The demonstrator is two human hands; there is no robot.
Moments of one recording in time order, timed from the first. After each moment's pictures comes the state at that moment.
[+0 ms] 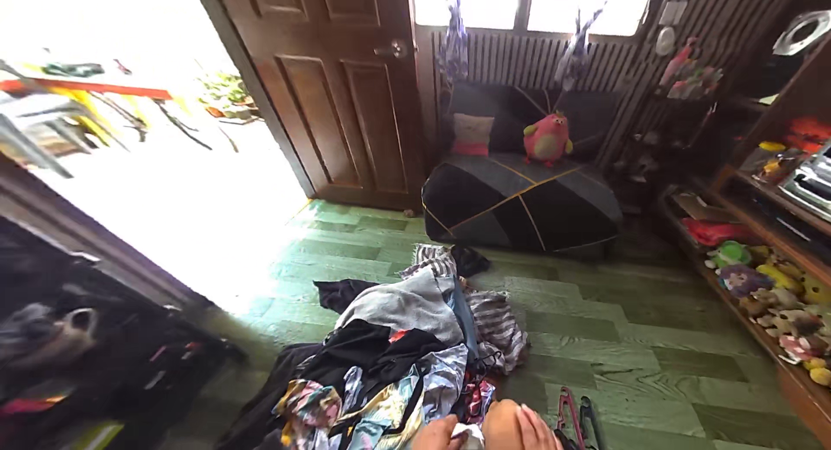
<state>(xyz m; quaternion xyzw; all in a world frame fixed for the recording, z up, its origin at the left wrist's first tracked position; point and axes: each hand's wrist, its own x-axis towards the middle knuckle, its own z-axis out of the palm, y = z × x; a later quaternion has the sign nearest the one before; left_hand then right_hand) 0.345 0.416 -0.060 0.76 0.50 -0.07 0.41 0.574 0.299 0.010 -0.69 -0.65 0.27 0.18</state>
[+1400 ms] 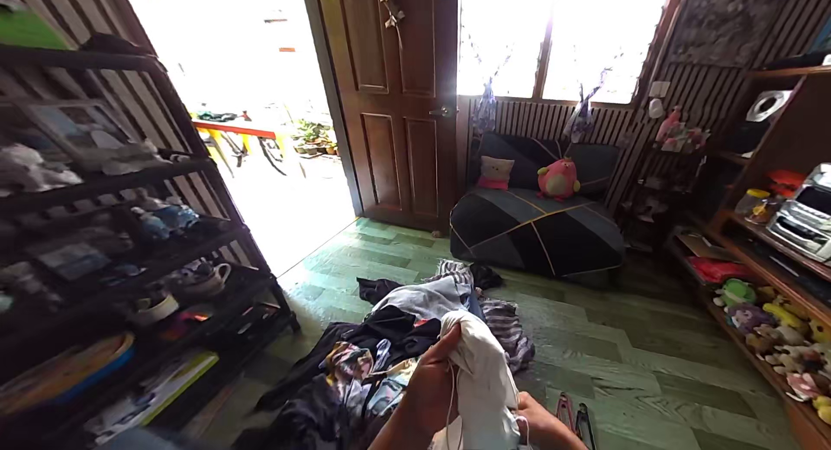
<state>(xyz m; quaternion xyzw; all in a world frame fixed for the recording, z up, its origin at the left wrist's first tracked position) 0.342 0.252 0.207 0.28 0.06 0.51 0.81 0.570 0.253 0.076 -0.47 -0.58 0.60 0.29</state>
